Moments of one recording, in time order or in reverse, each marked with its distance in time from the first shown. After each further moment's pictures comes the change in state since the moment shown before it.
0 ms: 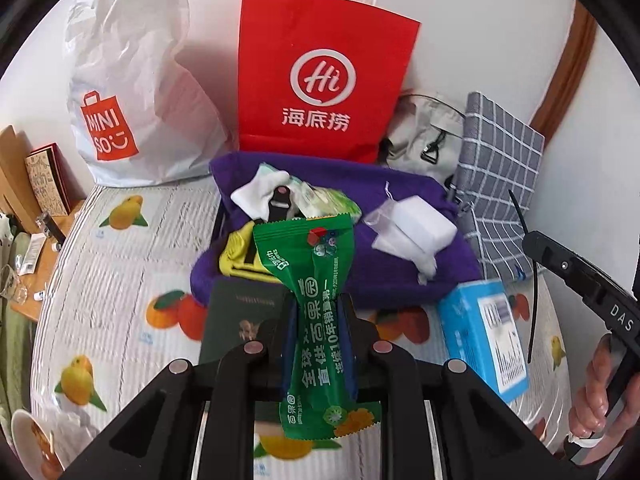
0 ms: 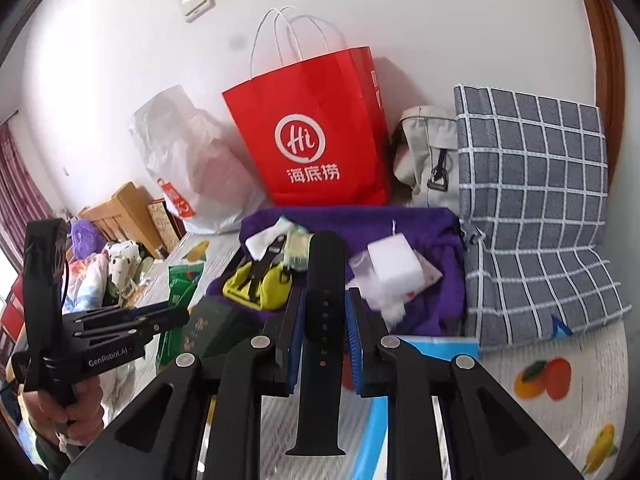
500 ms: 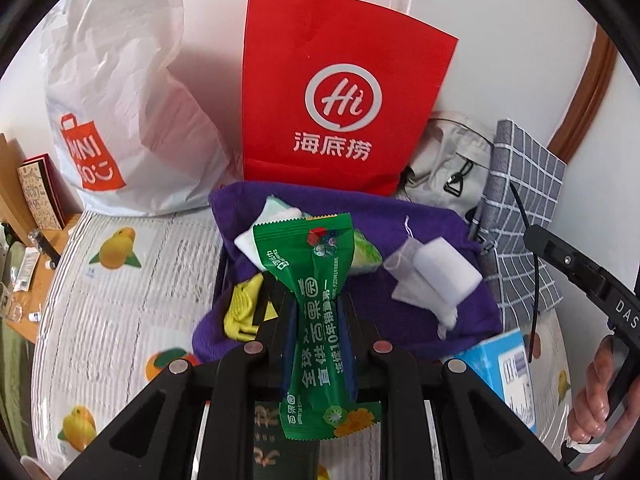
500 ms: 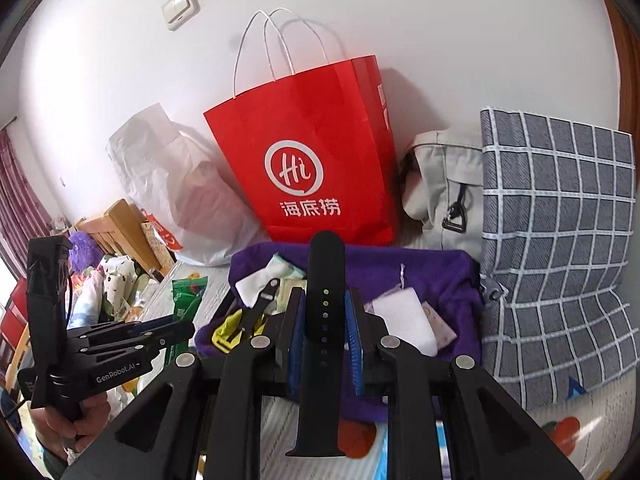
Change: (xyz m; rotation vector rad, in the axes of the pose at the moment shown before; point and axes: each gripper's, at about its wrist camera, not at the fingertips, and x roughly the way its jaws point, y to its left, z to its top) left arm 0.035 0.015 0.051 -0.019 -0.016 0.006; right arm 0.049 -0.004 0.051 0.002 -0.025 0.011
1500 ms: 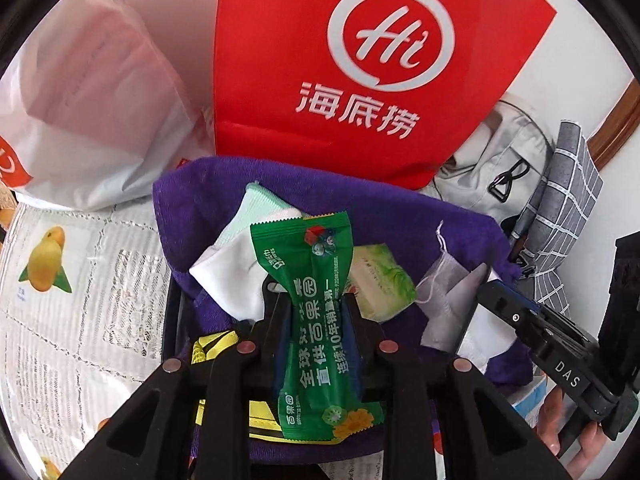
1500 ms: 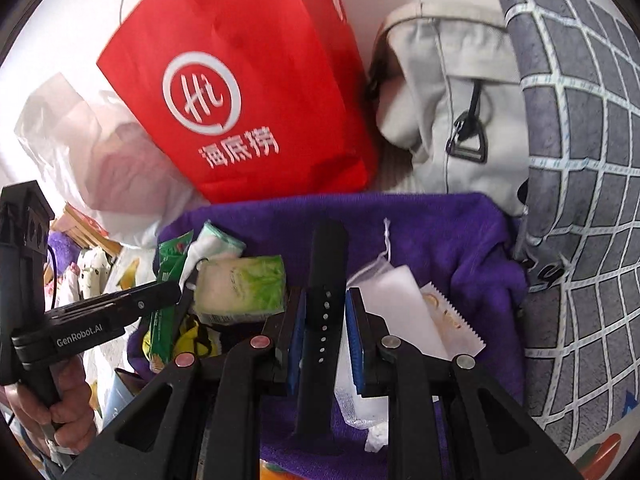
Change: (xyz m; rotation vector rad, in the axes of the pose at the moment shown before) left arm 0.112 0.016 0.038 -0.066 0.153 -0.068; right arm 0.124 -0.045 -0.011 0.101 0.196 -0.055
